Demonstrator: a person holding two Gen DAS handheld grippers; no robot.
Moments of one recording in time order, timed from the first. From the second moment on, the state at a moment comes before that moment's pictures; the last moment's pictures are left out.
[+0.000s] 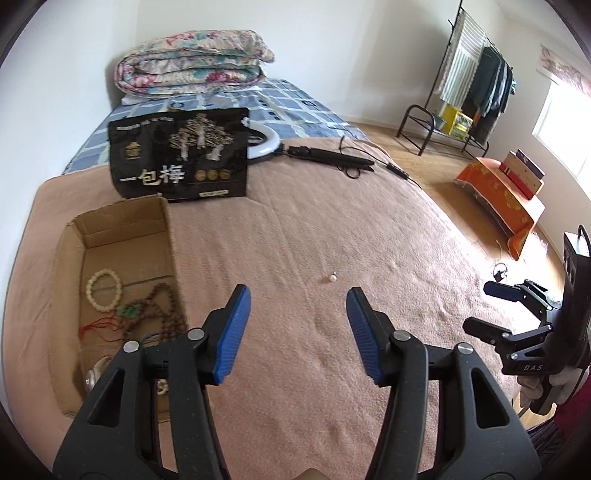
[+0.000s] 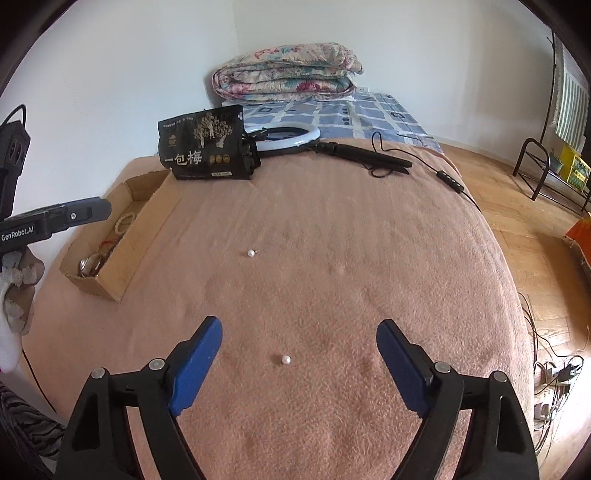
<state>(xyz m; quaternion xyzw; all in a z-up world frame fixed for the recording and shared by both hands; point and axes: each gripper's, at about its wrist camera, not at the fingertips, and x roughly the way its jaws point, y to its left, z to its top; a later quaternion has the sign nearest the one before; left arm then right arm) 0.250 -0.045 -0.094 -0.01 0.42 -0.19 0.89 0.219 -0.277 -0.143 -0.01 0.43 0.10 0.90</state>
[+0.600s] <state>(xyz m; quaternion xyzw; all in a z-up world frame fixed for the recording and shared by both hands) 0.281 -0.116 -0.169 0.06 0.45 -0.24 0.86 0.212 -0.262 -0.200 -0.06 0.47 0.16 0.87</state>
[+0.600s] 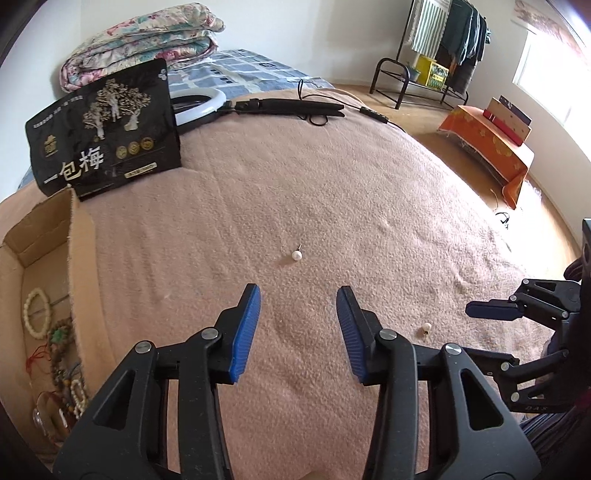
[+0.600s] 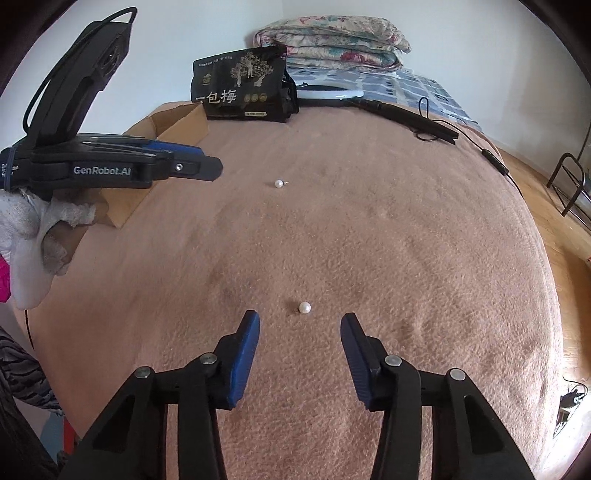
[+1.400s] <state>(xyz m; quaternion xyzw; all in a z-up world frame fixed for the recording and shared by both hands) 0.338 -0.152 -0.225 0.06 0.47 -0.25 0.85 0.232 -0.269 -0.225 -0.05 0.48 0.18 0.86</state>
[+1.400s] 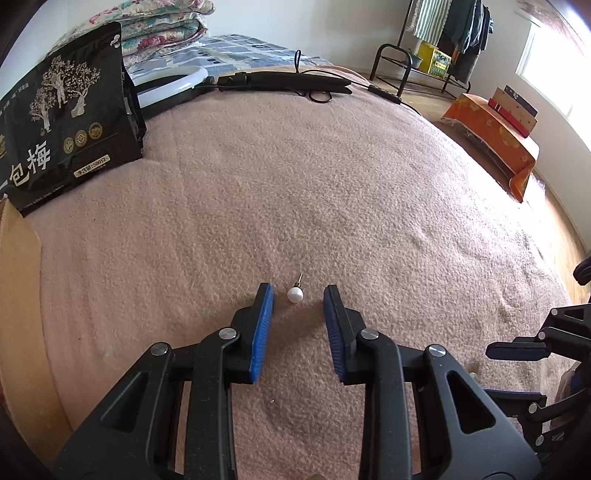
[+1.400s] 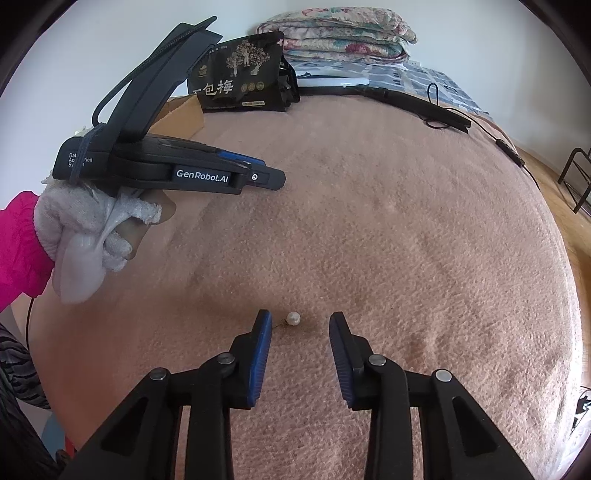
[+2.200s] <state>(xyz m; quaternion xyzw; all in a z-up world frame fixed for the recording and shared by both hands) 0.333 -0.156 -0.222 0.09 0.46 -0.24 0.85 0.236 -0.259 -0.232 -0.06 0.48 0.20 0.85</state>
